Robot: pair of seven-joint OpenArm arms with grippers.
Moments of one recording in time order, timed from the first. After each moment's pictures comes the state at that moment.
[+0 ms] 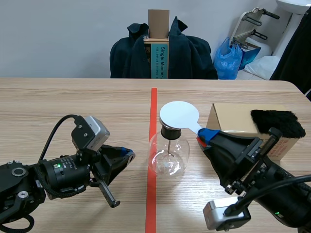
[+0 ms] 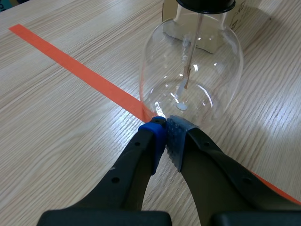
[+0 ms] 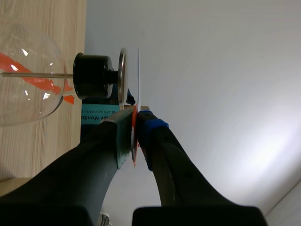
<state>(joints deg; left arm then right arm) 1.2 -26.7 31.4 71.7 -7.8 -26.0 -18.7 -20.1 18.7 -5.0 79.4 -70.6 -37.7 48.6</state>
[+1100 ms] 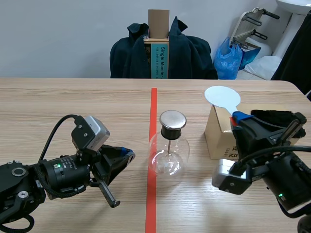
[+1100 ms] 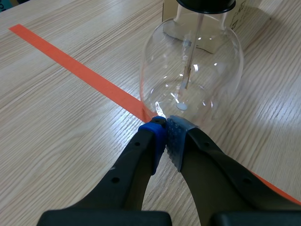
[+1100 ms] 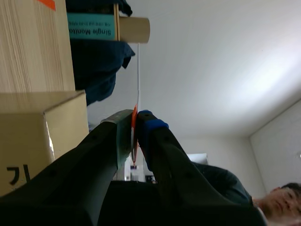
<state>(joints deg) 1.2 -26.7 31.4 71.7 -7.8 -26.0 -18.7 -20.1 18.7 -5.0 79.4 -70.5 -37.7 23.3</state>
